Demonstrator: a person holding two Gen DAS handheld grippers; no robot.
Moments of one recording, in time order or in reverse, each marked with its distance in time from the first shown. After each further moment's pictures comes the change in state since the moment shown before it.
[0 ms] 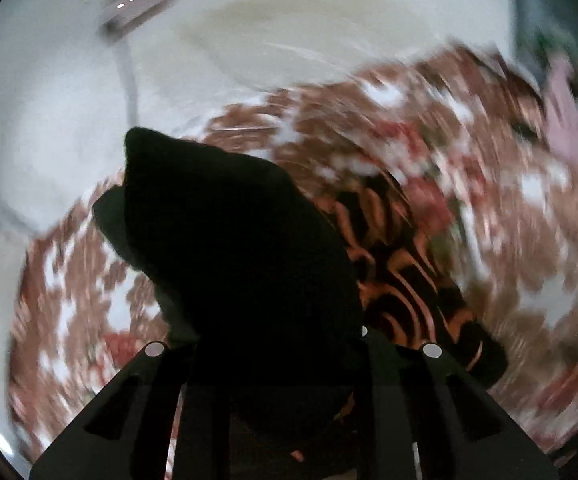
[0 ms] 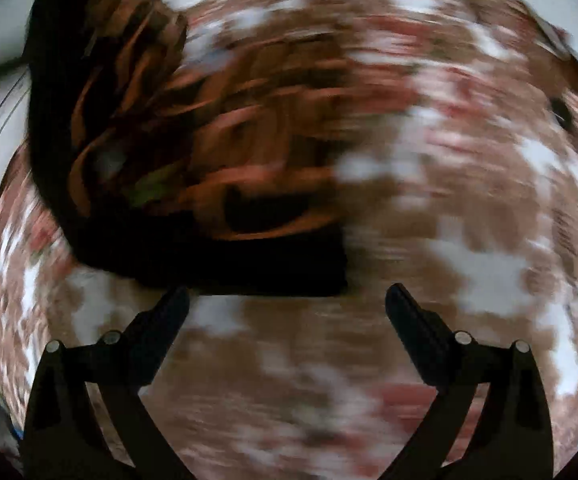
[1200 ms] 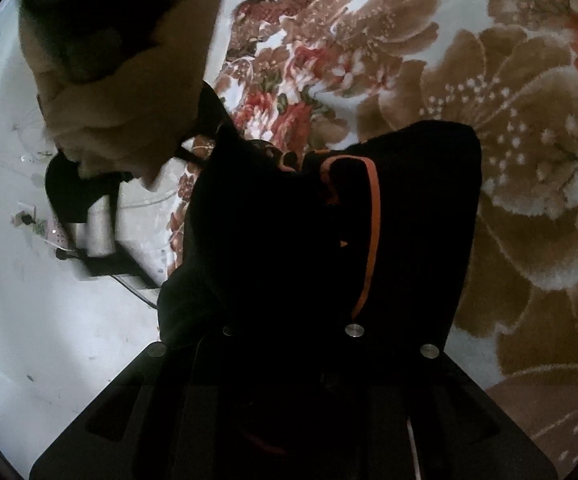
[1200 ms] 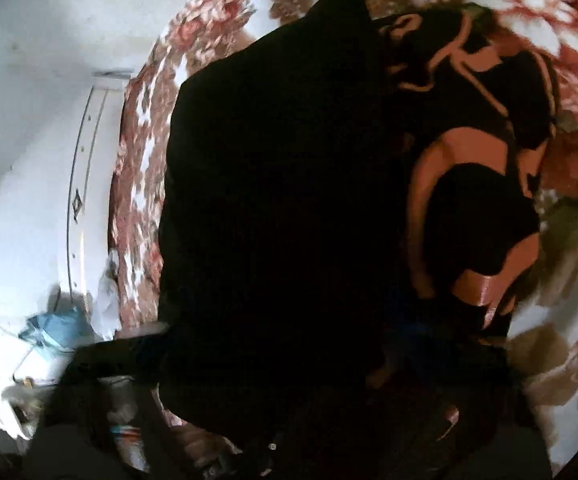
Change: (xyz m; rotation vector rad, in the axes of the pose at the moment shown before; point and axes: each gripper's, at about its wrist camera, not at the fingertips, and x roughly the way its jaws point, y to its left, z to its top) left arm 0.028 -0.151 -0.130 0.788 -0.202 0.266; right arm 0.112 0.064 0.174 0.031 0.360 0.540
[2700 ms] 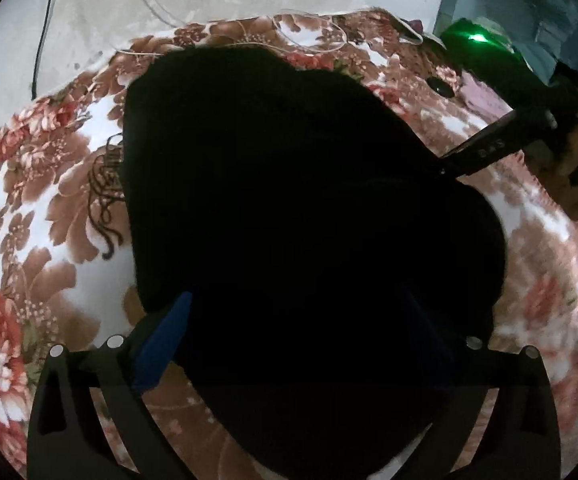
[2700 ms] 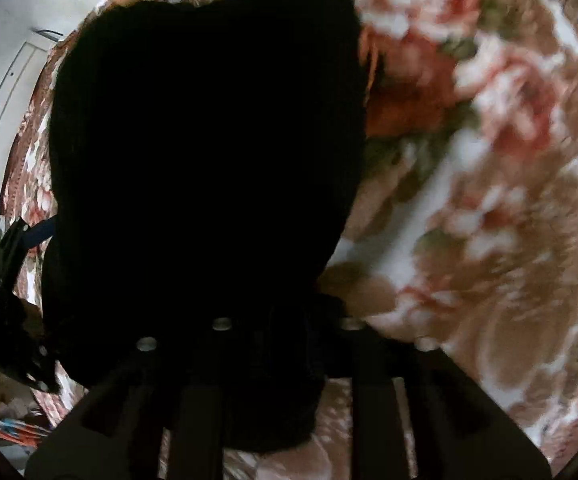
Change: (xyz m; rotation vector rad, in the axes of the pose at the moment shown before) left arm 0.062 0.138 -0.102 -0.883 0.051 -0.701; right arm -0.043 -0.072 -0.064 -0.104 -0.086 -0.445
